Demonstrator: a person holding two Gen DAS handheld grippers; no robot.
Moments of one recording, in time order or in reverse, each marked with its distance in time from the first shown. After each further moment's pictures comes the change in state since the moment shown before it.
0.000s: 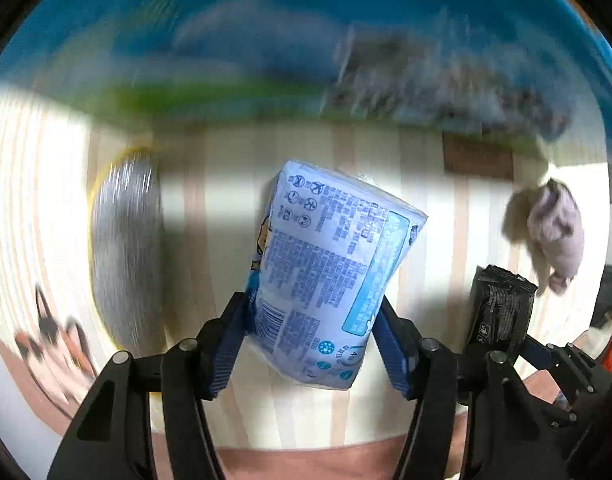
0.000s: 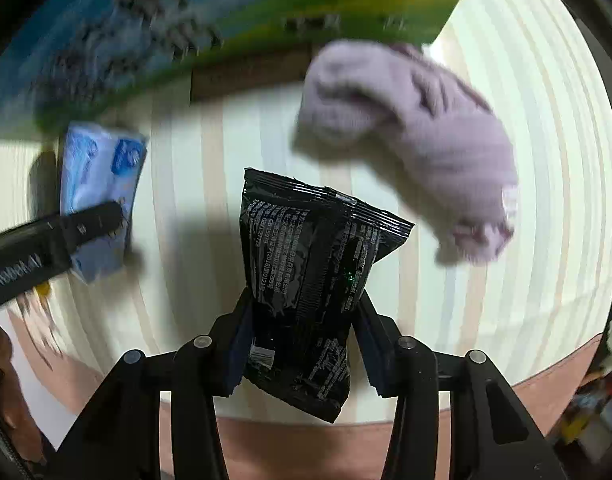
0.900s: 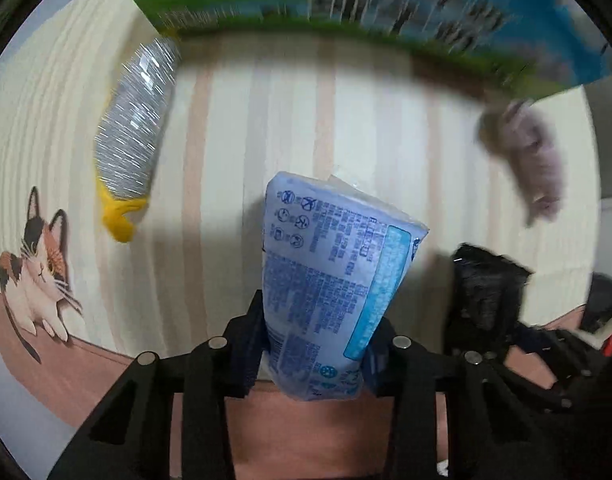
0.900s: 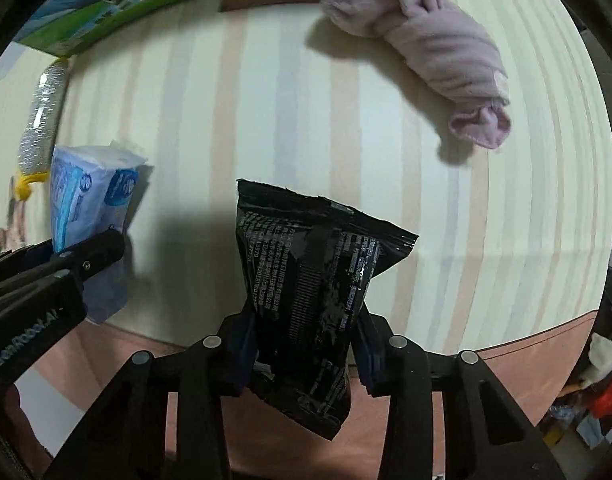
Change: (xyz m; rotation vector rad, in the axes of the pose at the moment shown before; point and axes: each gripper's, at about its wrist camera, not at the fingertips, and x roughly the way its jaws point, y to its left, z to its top) left arm -0.033 -0.018 -0.059 -0.056 -0.041 -0.044; right arm -0.001 0.045 -0.067 -0.067 -0.023 -0.024
